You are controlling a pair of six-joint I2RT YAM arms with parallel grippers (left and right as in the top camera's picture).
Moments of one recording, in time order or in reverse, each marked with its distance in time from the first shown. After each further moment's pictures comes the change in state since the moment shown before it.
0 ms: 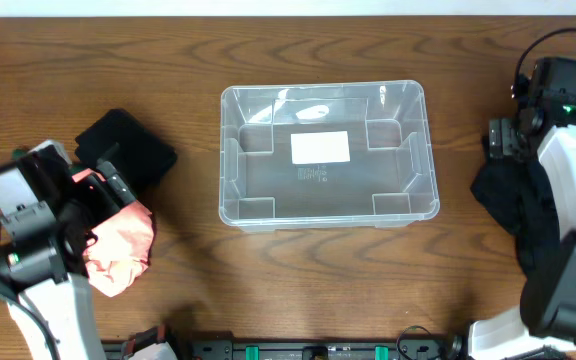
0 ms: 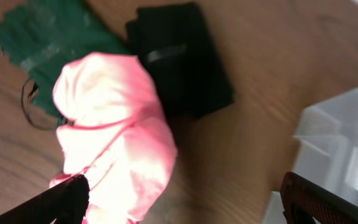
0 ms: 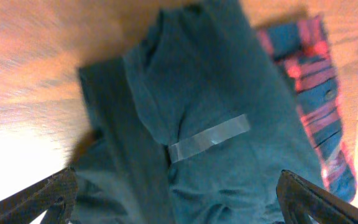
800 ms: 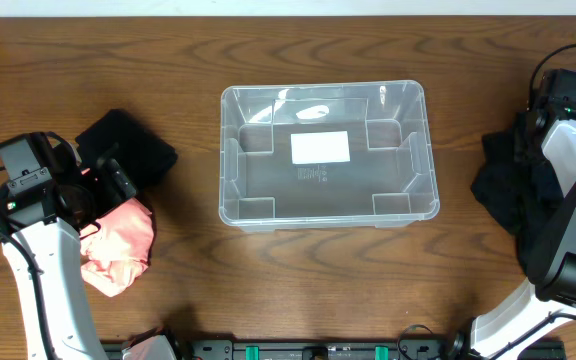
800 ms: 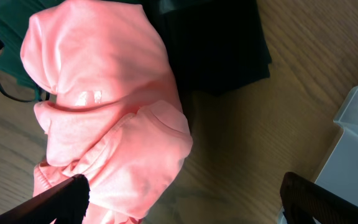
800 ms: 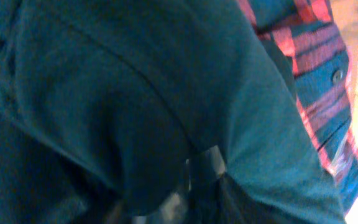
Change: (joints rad) left arm 0.009 0.212 0.000 0.000 0.007 0.000; right arm -0.090 0.163 0.001 0.135 0.099 0.023
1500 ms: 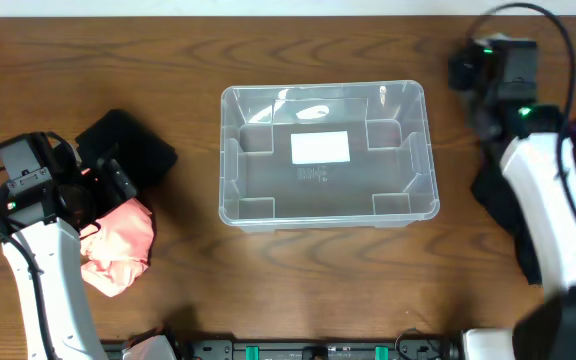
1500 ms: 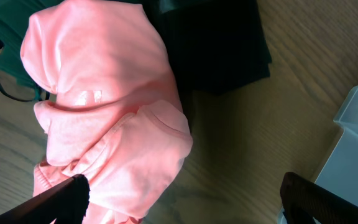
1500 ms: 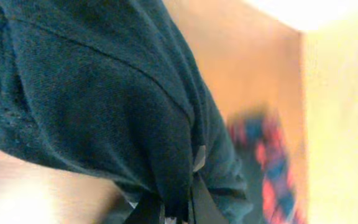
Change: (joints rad) left arm 0.000 0.000 0.000 -0.001 0.000 0.000; right arm 0.356 -0.327 0.023 0.008 -0.039 -0.103
